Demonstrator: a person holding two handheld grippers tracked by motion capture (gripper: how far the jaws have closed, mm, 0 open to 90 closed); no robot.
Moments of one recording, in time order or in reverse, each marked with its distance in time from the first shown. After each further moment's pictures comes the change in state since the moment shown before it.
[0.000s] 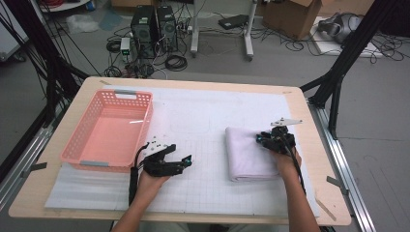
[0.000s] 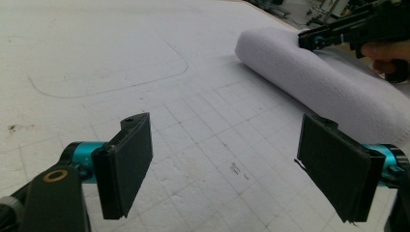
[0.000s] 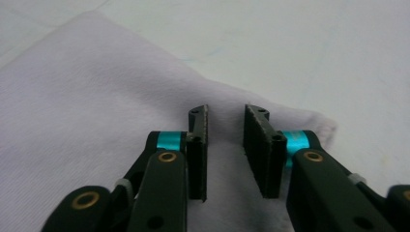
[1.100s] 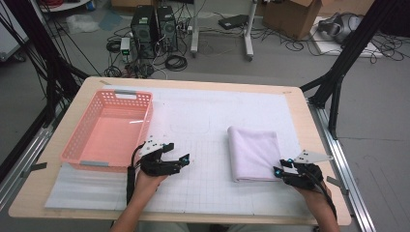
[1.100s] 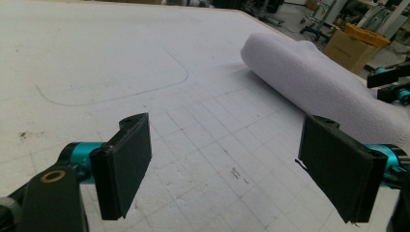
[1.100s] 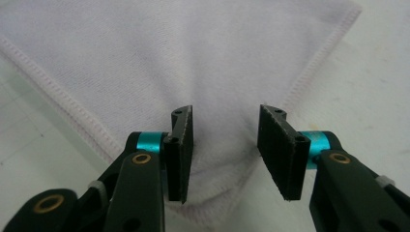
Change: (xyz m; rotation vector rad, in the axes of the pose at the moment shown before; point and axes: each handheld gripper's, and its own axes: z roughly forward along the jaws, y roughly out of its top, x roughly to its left) left arm 0.005 0.002 -0.006 -0.024 -0.022 -0.004; right arm 0.009 -0.079 -0.090 -0.012 0.107 -0.159
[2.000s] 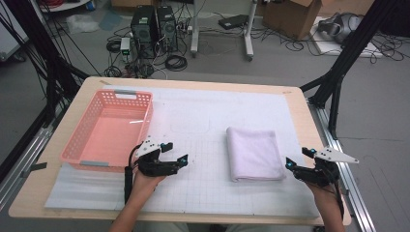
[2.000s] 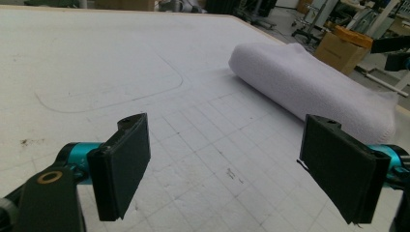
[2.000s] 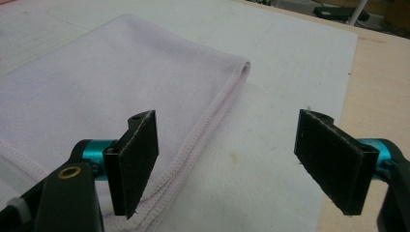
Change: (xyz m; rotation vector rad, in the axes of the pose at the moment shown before) left arm 0.002 0.002 -0.006 -0.019 -0.025 0.015; right arm -0.016 0.003 -0.029 -0.188 -0.160 0.097
